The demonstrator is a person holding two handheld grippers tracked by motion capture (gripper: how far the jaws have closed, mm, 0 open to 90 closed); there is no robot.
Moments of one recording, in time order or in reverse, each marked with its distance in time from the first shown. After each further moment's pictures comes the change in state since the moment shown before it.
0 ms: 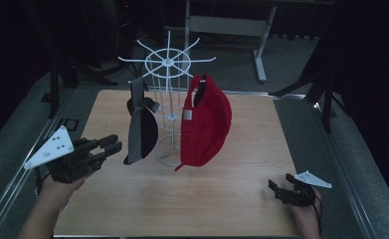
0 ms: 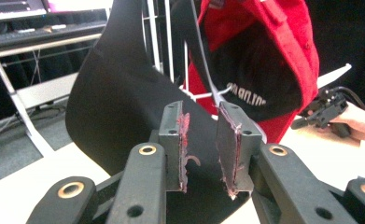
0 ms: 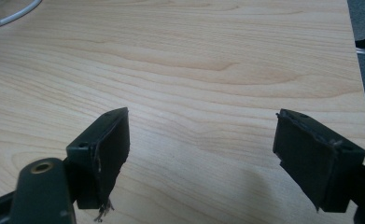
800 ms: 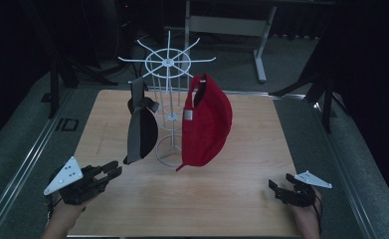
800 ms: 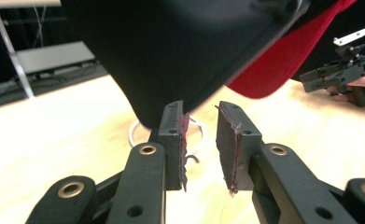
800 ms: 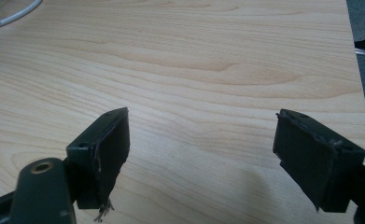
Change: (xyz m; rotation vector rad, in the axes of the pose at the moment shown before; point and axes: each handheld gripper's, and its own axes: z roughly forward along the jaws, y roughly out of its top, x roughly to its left) left arm -0.001 -0.106 0.008 0.042 0.018 -0.103; right arm 0.000 0.000 0.000 -0.003 0.001 0.001
